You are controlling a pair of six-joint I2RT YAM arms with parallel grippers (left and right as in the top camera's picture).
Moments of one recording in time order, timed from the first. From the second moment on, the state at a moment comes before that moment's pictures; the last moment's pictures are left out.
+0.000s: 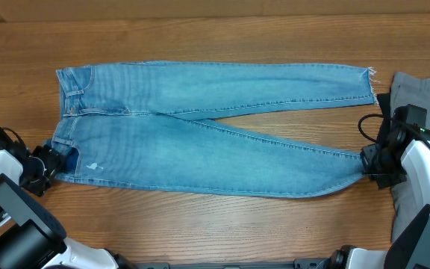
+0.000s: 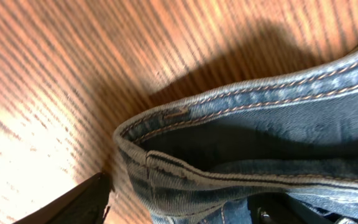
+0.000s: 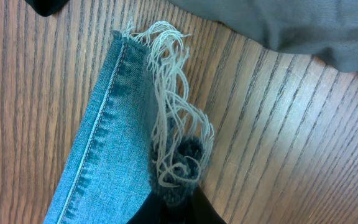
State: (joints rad) left arm 0.73 1.81 1.04 -0.61 0.14 -0.31; right arm -0.37 1.52 0.94 -0.93 0.07 0.93
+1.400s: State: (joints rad) left arm 0.73 1.49 1.13 -1.10 0.20 -0.39; right arm -0.37 1.52 1.21 -1.29 0.07 0.93
